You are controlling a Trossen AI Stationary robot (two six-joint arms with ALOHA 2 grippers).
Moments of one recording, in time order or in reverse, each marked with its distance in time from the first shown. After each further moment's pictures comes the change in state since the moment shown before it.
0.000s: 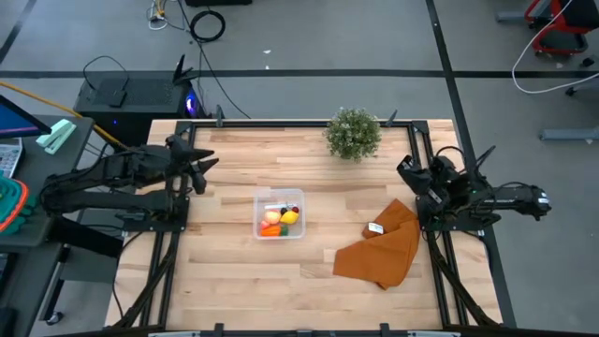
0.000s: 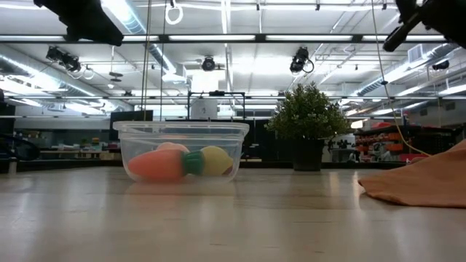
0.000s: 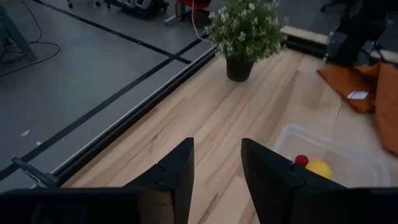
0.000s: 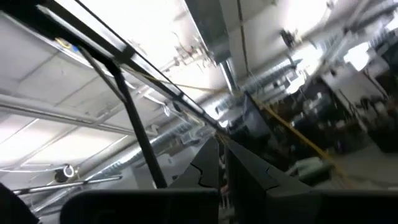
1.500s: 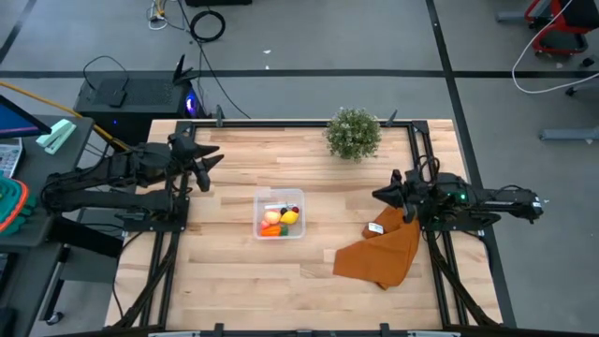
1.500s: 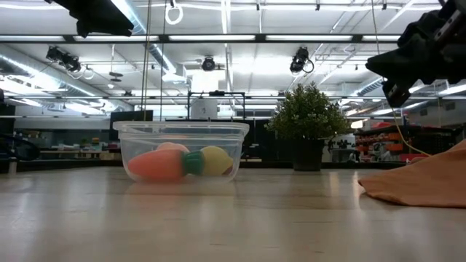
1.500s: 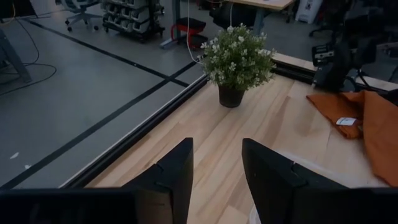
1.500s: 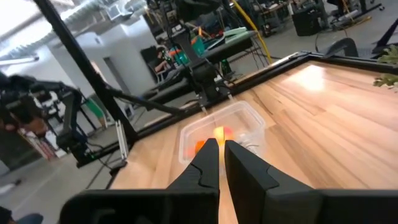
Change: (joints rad) left arm 0.000 0.035 0.000 0.138 0.000 0.037; right arm -0.001 -0.128 0.004 -0.778 -0.037 -0.114
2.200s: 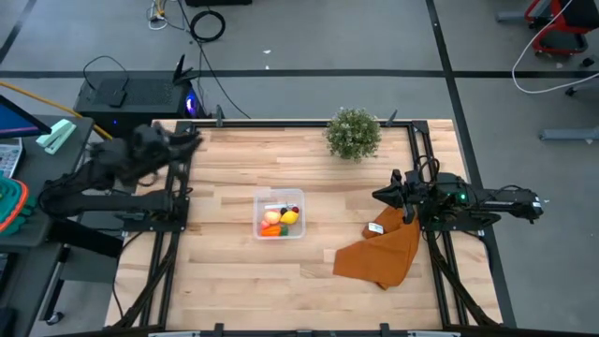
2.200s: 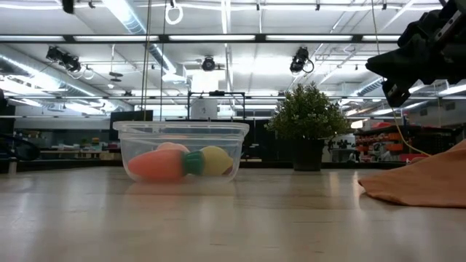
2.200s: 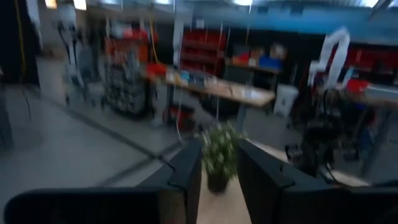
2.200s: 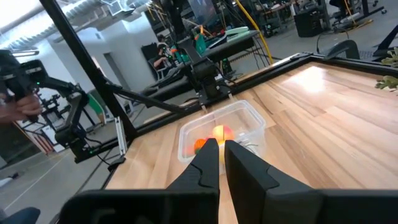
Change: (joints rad) left arm 0.000 -0.196 0.000 0.218 -0.019 0.073; right arm 0.000 0.000 0.000 -0.004 -0.004 -0.022
